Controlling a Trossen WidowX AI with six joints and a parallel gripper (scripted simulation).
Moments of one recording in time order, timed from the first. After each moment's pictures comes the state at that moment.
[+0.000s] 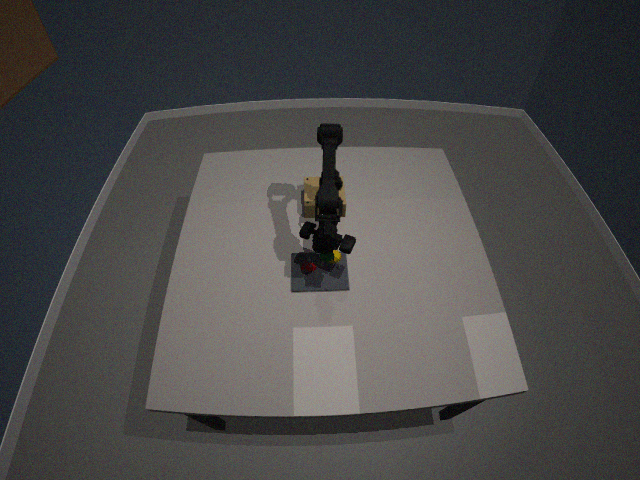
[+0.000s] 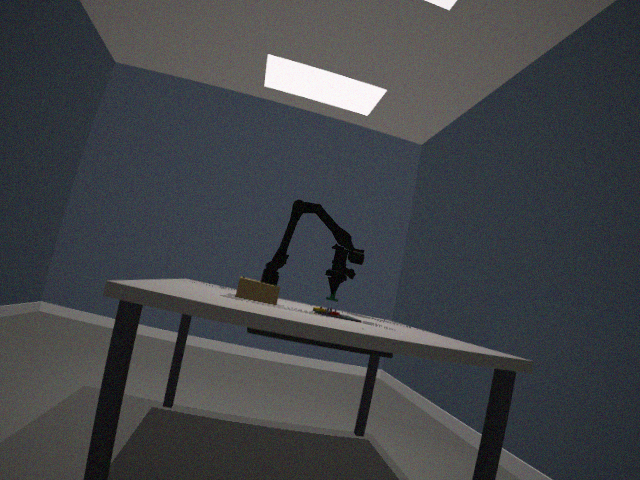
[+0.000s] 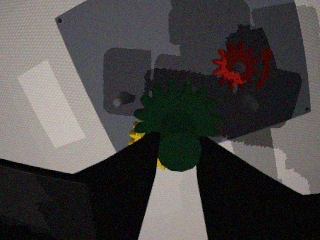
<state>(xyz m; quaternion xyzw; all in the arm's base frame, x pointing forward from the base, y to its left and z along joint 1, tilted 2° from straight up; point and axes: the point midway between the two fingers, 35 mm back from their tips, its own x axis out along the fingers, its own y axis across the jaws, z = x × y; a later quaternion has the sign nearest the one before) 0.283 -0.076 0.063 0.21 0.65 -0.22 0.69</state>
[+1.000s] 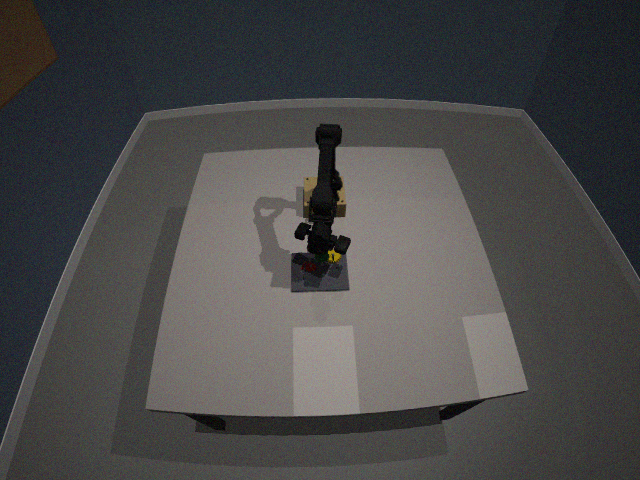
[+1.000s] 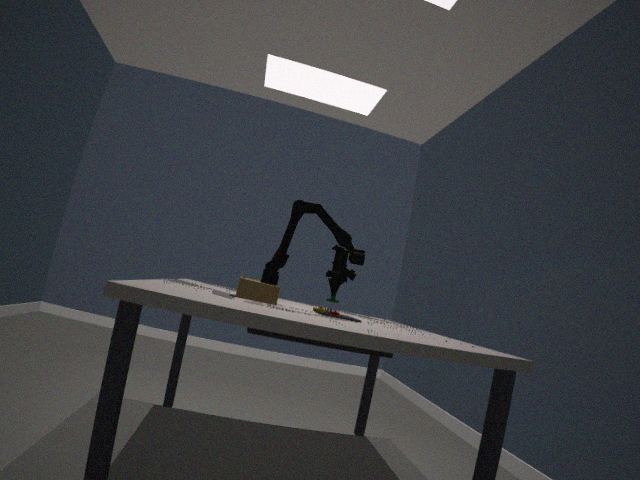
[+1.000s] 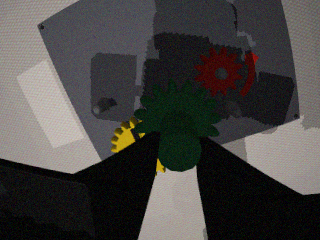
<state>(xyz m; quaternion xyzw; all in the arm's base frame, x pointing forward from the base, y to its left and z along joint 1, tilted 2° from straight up) 0.279 -0.093 0.058 0.21 0.65 -0.22 0.69</state>
